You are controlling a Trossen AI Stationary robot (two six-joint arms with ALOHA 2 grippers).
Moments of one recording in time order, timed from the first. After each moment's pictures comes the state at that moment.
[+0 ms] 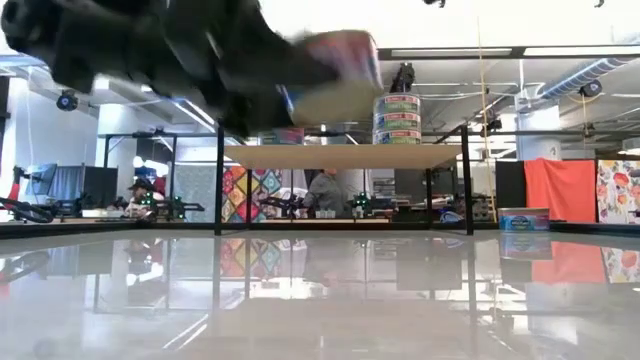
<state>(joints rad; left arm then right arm) -0.38 1.76 0.68 0.84 -0.42 -0.19 0.50 1.66 1.53 -0.98 0.47 0.48</state>
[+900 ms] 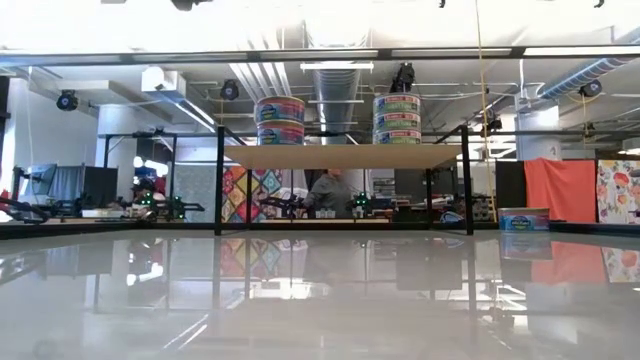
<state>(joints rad) -0.18 0.90 0.72 0.27 -0.44 0.12 0.43 1.66 1.84 -0.88 0.71 -0.07</state>
